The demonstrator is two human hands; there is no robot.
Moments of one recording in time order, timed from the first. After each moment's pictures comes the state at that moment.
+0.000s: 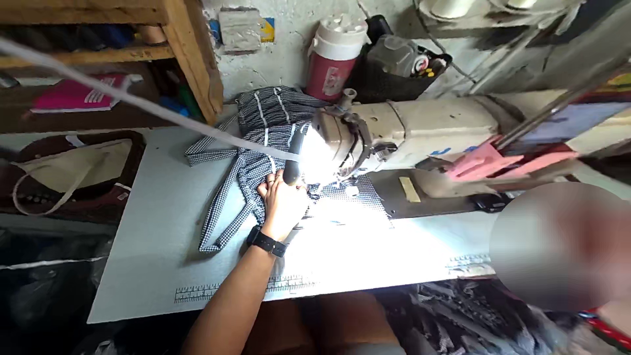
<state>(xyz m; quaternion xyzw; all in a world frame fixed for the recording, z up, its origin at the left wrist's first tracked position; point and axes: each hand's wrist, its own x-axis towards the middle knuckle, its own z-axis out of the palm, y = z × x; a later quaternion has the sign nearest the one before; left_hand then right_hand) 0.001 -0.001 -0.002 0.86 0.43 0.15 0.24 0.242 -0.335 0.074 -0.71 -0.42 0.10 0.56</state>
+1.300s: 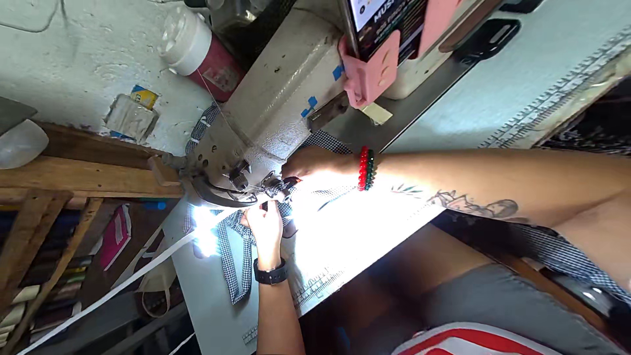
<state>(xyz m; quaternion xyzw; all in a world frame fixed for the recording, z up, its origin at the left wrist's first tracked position) 0.001 -0.003 -0.008 0.85 0.40 0.23 0.26 0.187 -0.105 0.013 -0.65 -0.68 0.22 0.26</state>
